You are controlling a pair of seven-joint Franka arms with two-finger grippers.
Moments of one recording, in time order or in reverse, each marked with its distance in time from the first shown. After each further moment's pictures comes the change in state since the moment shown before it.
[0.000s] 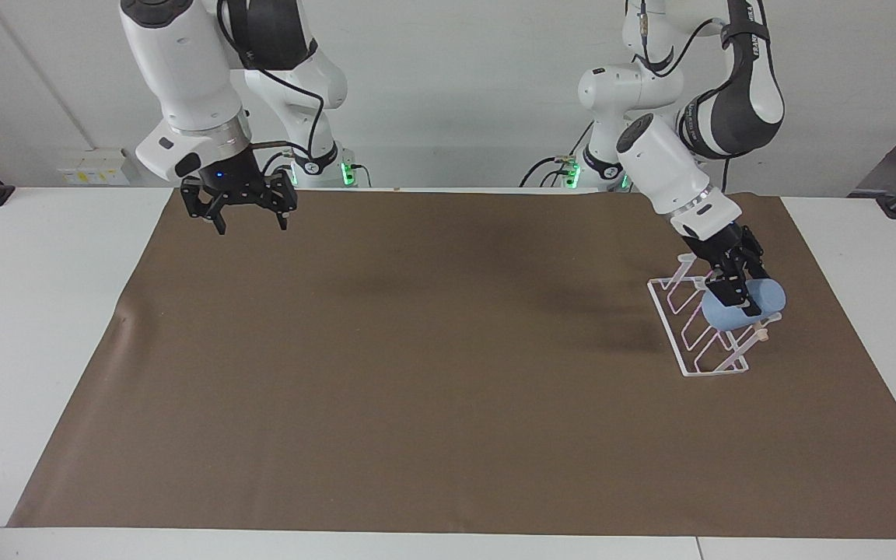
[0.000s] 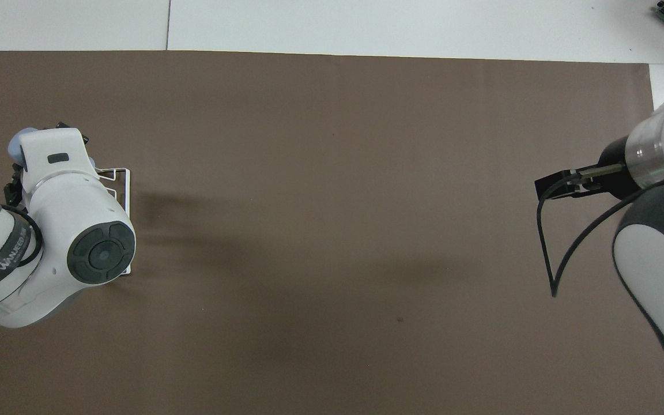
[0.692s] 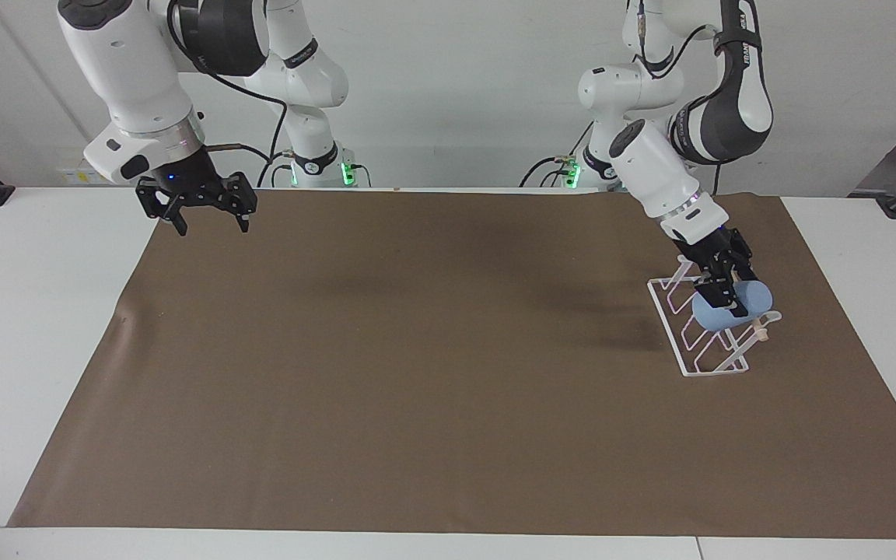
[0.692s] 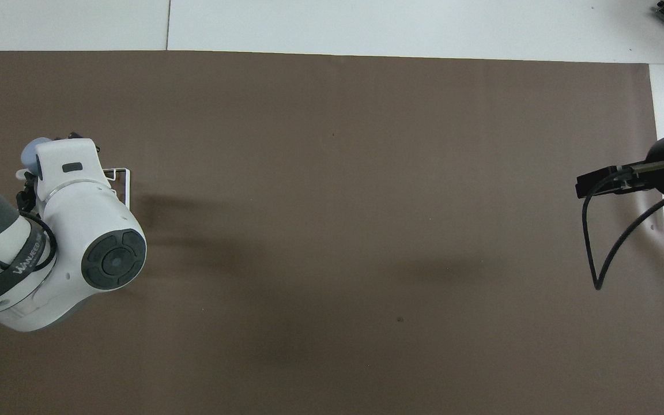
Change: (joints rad) left arm -0.014 0.000 -0.001 -0.034 0.004 0.000 -0.010; right arm 0.112 0.000 -0.181 0.000 0.000 0.000 -0.041
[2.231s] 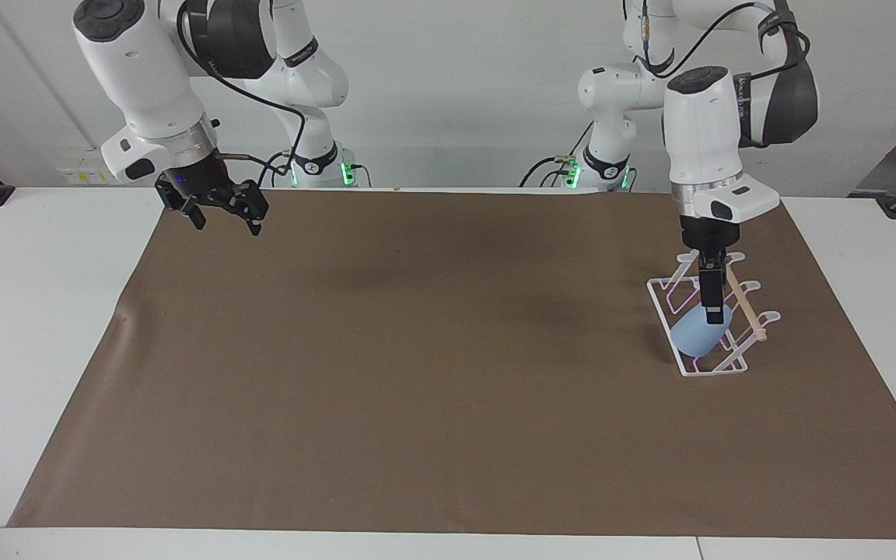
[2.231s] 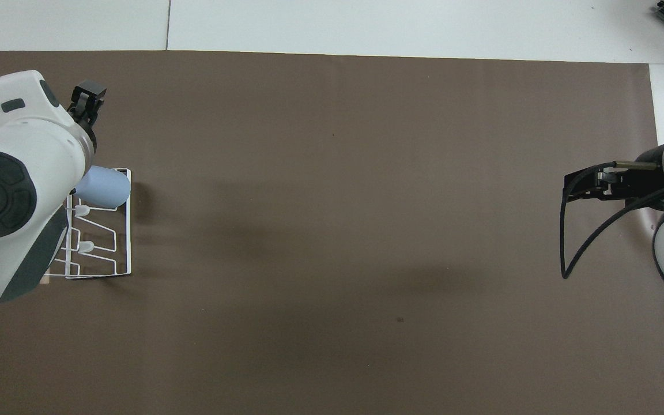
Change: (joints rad) left arm -0.004 0.047 0.001 0.269 -0.712 0.047 0.287; right arm 0.007 -0.028 -0.002 -0.061 0.037 0.006 0.245
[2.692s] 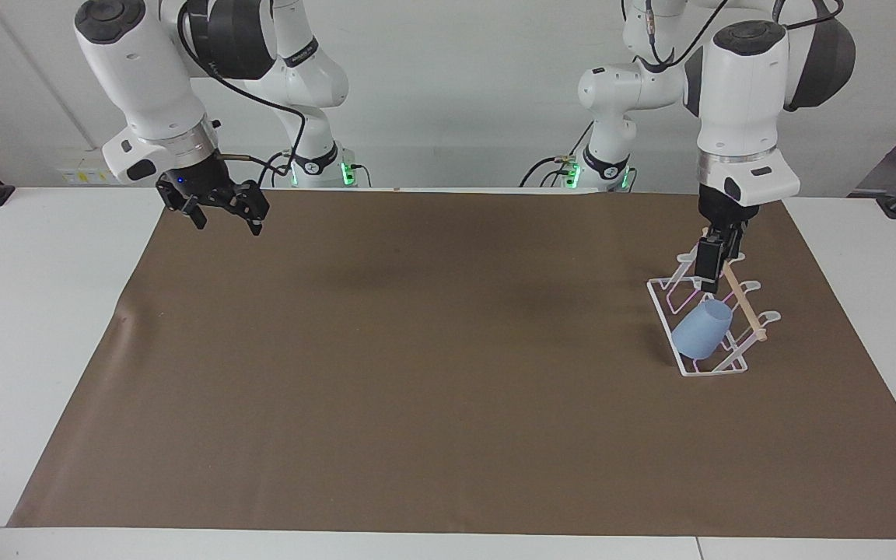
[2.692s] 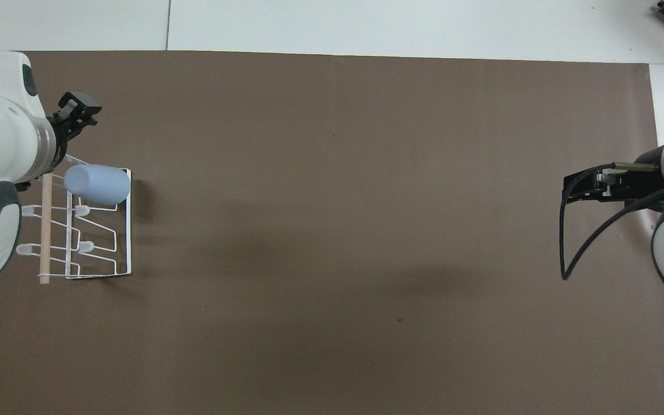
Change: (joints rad) left arm 0.000 -0.014 -0.002 0.131 -0.184 -0.308 0.502; right arm 0.000 -0.001 0.000 -0.004 0.000 -0.009 0.001
